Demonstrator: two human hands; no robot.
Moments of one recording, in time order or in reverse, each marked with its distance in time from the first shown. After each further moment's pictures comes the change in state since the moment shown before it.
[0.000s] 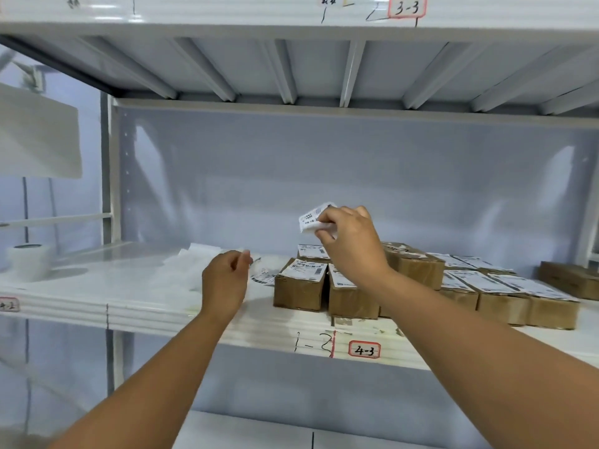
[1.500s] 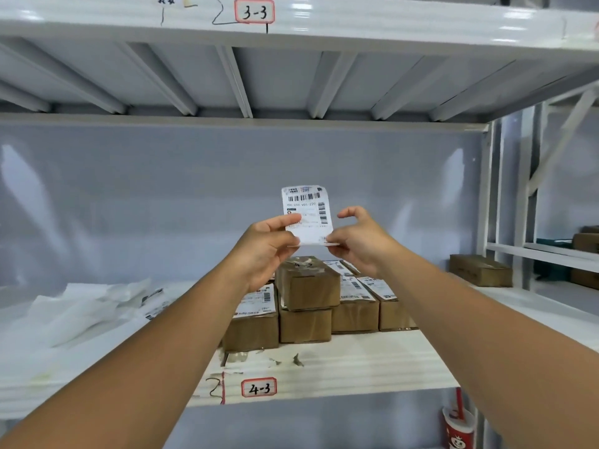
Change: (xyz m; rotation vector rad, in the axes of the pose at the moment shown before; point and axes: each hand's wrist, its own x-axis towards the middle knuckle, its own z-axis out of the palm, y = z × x) left_hand -0.014 0.189 0.133 -0.848 -0.717 -0.277; right_hand 0.013 0.143 -0.105 0.970 -0.077 0.734
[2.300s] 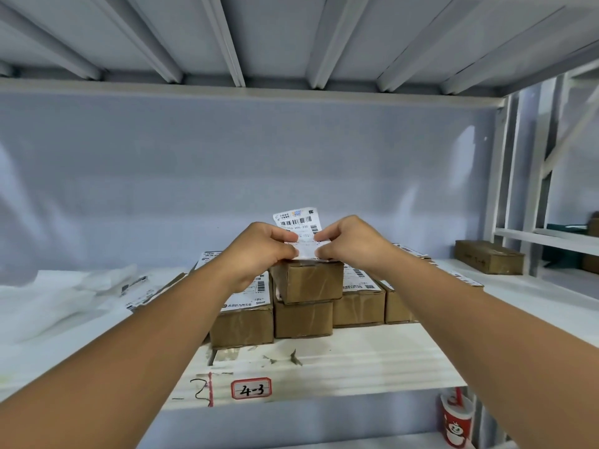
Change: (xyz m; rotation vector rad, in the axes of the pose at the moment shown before) left_hand 0.028 -0.034 -0.020 0.570 0.006 -0.073; right_hand 0.025 0.036 -0.003 -0.728 -0.023 -0.066
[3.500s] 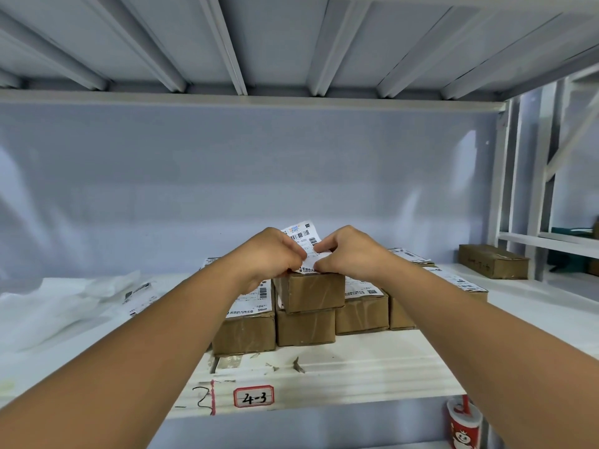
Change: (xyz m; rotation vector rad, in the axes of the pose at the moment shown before) left_hand -0.007 0.019 0.007 0.206 -0.027 -0.059; right_hand 0.000 -0.001 0.003 -0.186 -0.053 -0.037
